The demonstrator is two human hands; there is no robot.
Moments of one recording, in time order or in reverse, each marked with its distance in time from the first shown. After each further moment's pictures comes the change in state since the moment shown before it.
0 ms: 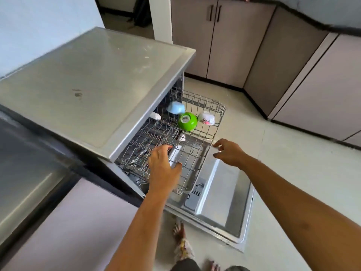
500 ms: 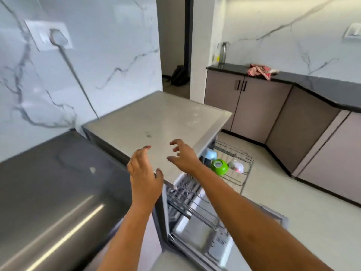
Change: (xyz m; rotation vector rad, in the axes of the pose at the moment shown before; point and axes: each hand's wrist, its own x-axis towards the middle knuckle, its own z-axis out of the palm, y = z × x) left_hand -0.041 -0.021 -0.220 0.061 0.533 0.140; right_hand -0.096 -0.292 0.047 0.163 0.044 -0.510
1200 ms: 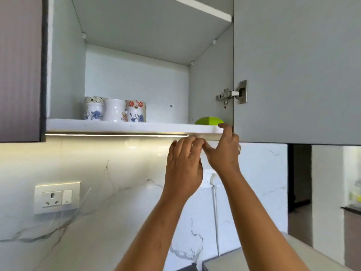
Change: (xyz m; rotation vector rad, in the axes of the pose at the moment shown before) left_hand 0.298 -0.027 -0.392 0.607 0.744 0.586; right_hand 0.103 -0.516 0.020 0.319 0.598 -0.726
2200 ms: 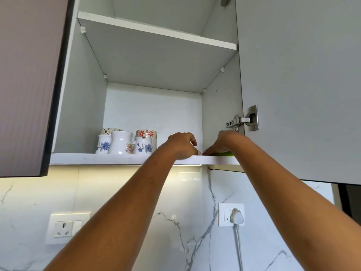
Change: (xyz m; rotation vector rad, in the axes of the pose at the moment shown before) left_hand 0.153 -0.054 -0.006 0.001 -0.598 -0.402; right_hand 0.139 -0.047 0.000 -0.783 -0.594 -0.046
